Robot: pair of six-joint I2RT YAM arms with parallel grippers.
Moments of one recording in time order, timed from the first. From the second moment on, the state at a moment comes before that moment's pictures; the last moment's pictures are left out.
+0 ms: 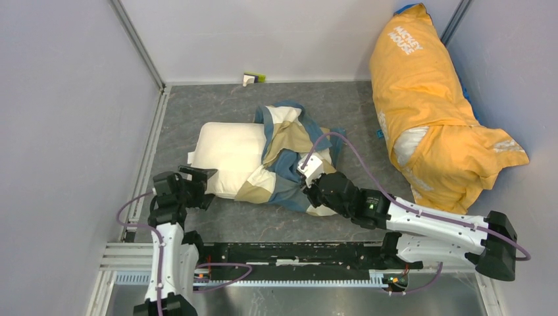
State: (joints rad) left arm 0.26 0.56 0.33 -0.50 0.38 -1.19; right arm 1.15 1.02 0.71 -0.19 0.34 0.10
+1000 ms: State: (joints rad) left arm 0.19 1.15 1.13 -0.64 0.21 -1.04; right arm 1.15 0.78 0.76 -0.42 0.70 0.30
